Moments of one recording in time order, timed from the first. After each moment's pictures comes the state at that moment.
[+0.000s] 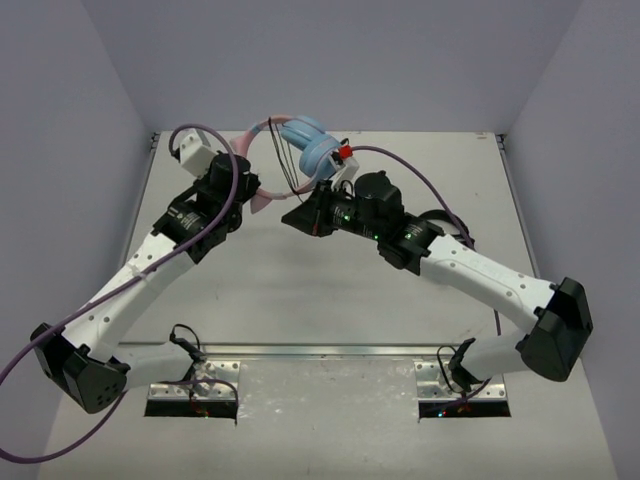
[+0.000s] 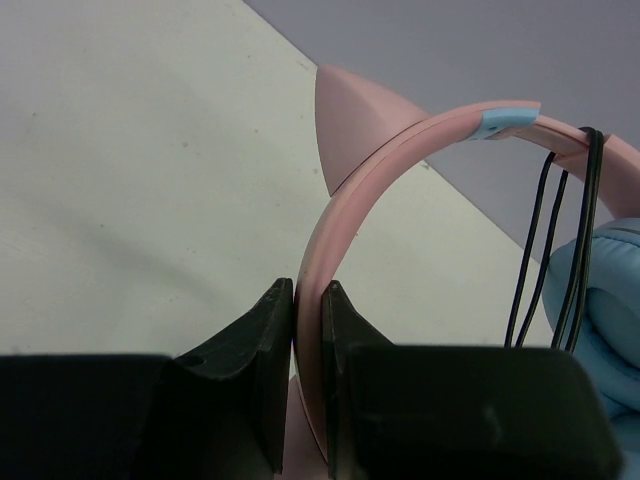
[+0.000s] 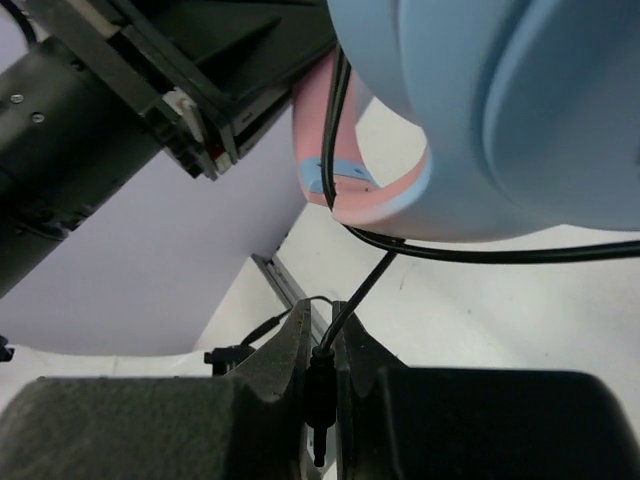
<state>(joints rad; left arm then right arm) -0.54 1.17 1.26 -0.53 -0.70 -0.96 0.83 1.38 1.12 0.08 -0.20 0.73</state>
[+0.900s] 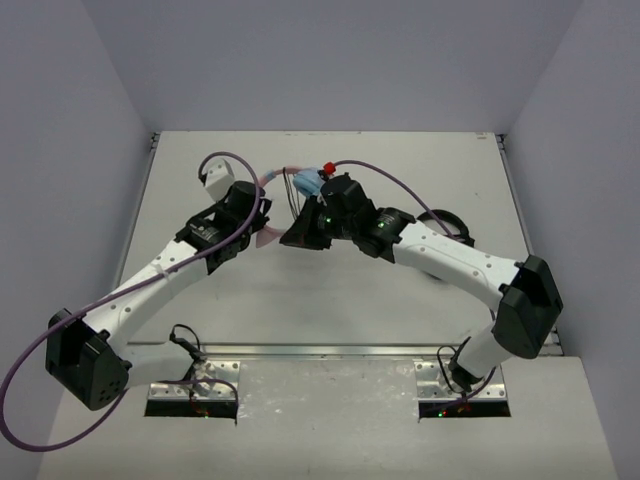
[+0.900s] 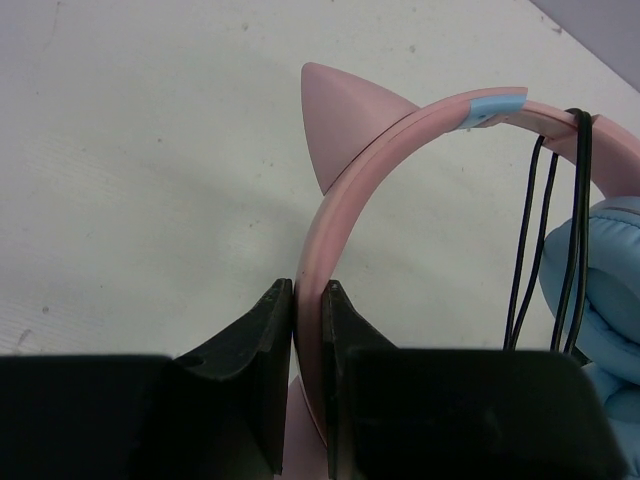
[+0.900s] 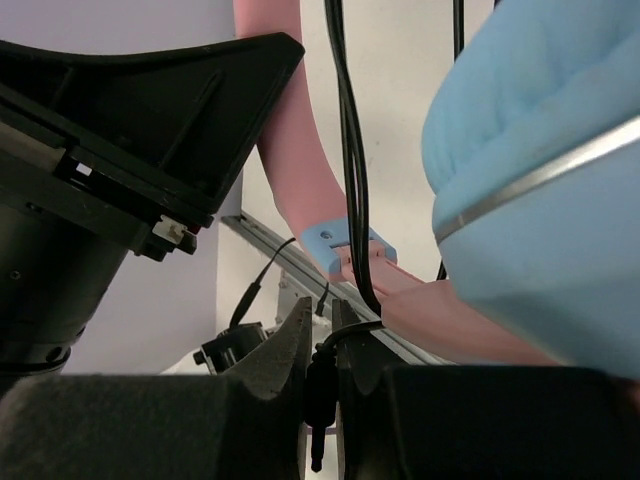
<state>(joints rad) -0.54 1.19 1.02 -0.50 -0.58 -0.89 0.84 1.55 1.23 -0.22 -0.16 0.99</state>
